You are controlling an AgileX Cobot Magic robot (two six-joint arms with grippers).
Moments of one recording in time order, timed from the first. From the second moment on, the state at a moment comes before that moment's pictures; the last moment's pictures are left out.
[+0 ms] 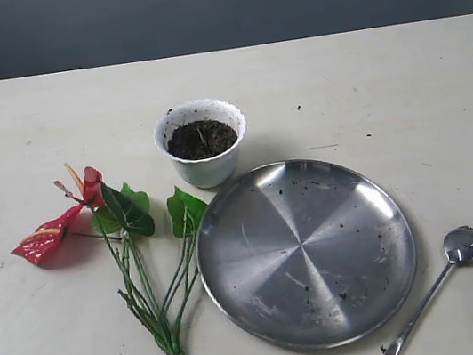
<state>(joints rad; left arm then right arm) -0.07 -0.01 0.00 0.08 0.25 -0.07 0.09 0.00 0.00 -0.16 0.30 0.08</state>
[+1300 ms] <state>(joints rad) -0.07 -0.01 0.00 0.08 0.25 -0.07 0.21 1.04 -0.91 0.37 0.93 -1.25</state>
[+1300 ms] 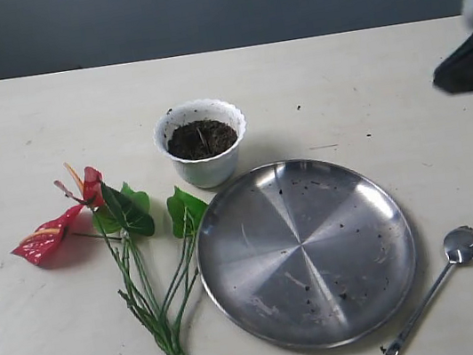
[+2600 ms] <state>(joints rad) -0.07 -0.01 0.00 0.08 0.25 -0.07 0.57 1.30 -0.71 0.08 1.00 -1.11</state>
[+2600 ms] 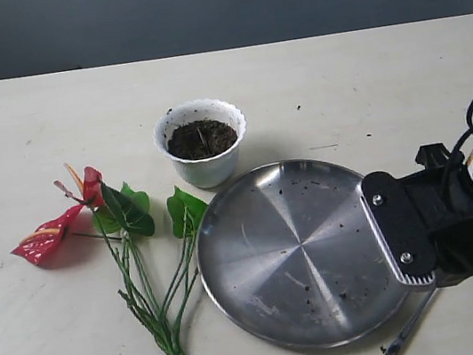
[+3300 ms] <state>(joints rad) -0.07 -0.01 0.00 0.08 0.25 -0.07 0.57 1.51 -0.71 0.03 0.91 -1.07</state>
